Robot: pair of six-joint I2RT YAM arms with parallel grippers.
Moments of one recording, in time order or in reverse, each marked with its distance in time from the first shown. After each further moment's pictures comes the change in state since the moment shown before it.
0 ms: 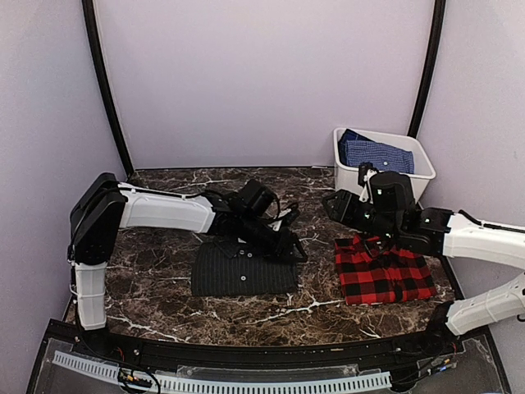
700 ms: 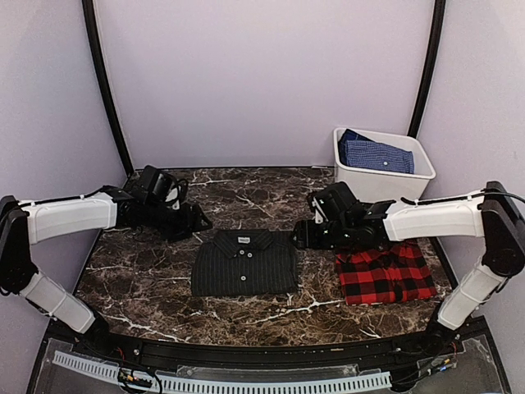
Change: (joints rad) left arm 0.355 -0.579 -0.465 -0.105 -0.337 -0.085; right arm -0.001 0.408 0.156 -0.110 -0.244 -0.125
